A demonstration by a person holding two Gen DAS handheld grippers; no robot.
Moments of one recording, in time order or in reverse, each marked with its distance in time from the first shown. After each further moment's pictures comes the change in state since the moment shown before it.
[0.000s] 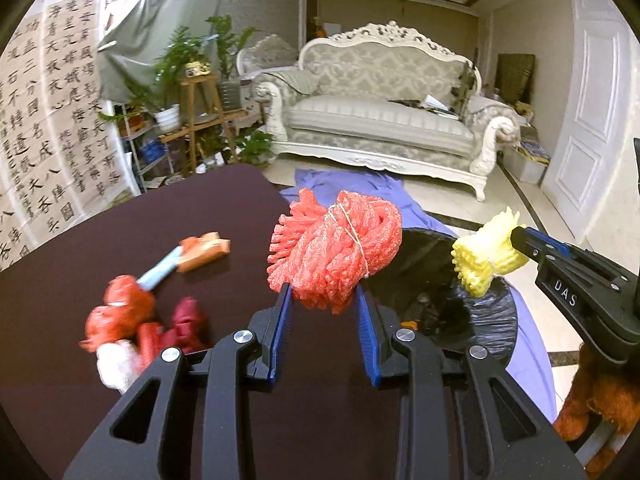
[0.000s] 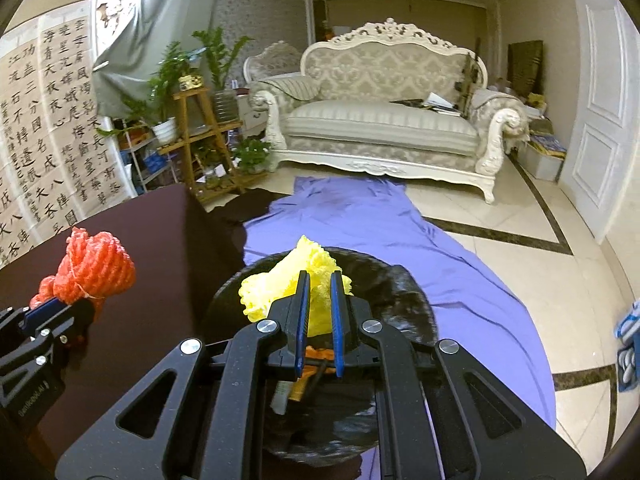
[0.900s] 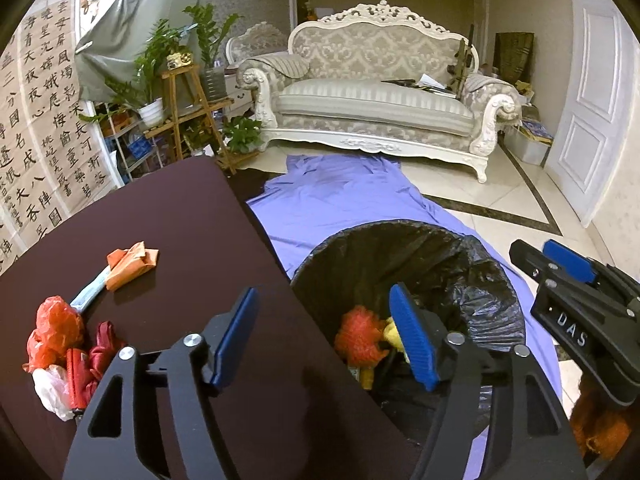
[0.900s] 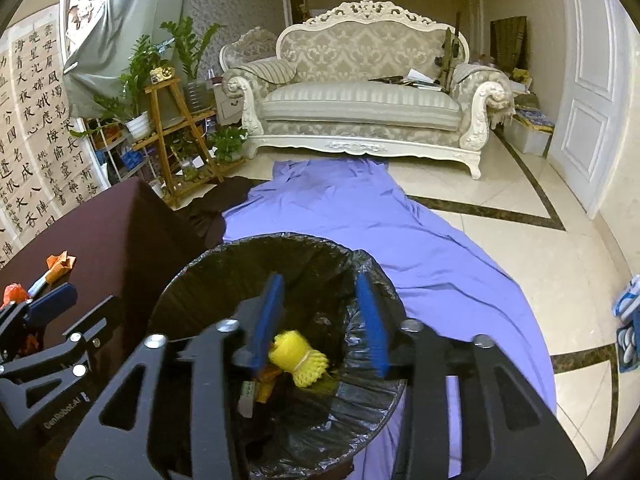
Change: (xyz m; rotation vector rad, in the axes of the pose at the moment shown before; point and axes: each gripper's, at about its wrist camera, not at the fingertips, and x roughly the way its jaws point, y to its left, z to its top) left arm 0.054 -0.040 0.009 0.030 0.049 0.023; right arm 0.036 -0.038 -0.007 0.046 0.052 -0.044
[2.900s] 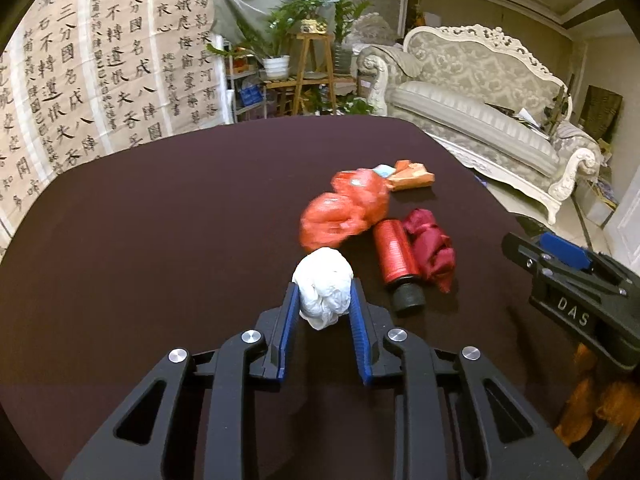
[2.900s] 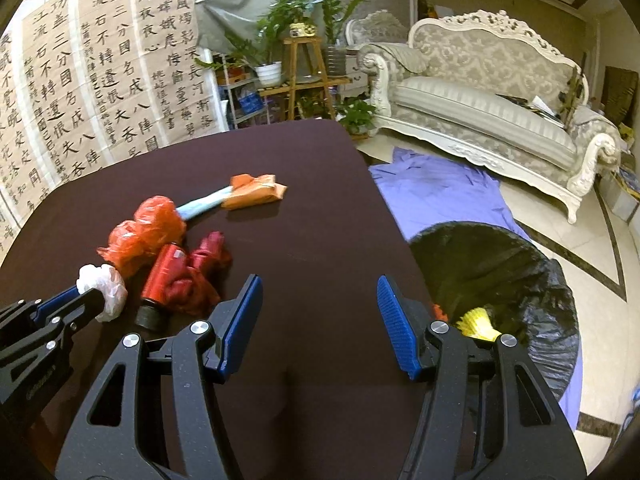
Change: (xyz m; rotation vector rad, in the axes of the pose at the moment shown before) left arm -0.097 0.181 -0.091 -0.285 0.040 0.212; right arm -0.037 0.205 -0.034 -0.295 0.079 0.319
